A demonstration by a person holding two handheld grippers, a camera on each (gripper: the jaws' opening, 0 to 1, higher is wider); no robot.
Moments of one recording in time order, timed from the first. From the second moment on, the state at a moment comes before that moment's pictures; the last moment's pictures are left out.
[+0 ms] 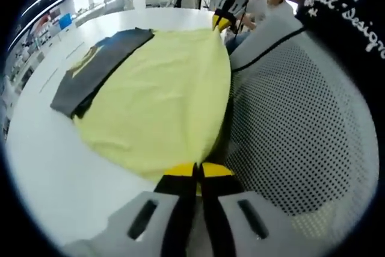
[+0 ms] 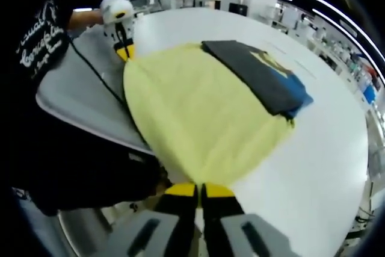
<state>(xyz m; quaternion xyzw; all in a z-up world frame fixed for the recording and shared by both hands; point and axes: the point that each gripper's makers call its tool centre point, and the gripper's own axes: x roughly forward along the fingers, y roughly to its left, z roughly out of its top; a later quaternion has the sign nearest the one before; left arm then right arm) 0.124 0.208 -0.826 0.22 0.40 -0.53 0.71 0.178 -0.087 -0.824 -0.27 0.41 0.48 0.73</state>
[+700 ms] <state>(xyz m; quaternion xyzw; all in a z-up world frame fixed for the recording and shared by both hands) 0.168 0.219 -0.761 0.21 0.36 -0.51 0.75 0.211 -0.088 -0.772 -0.30 0.36 0.47 0.75</state>
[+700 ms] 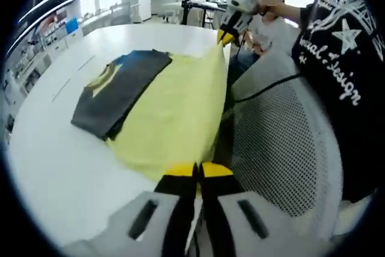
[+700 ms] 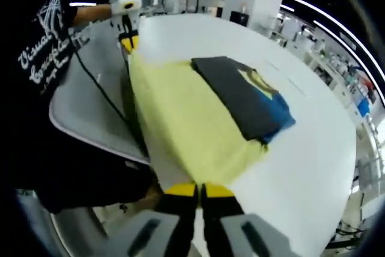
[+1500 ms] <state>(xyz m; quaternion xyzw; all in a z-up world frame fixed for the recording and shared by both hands) 0.302 0.235 -0.675 0.22 0.22 -0.36 0.88 0.324 -0.078 -0.703 -0.38 0.28 0.39 0.79</state>
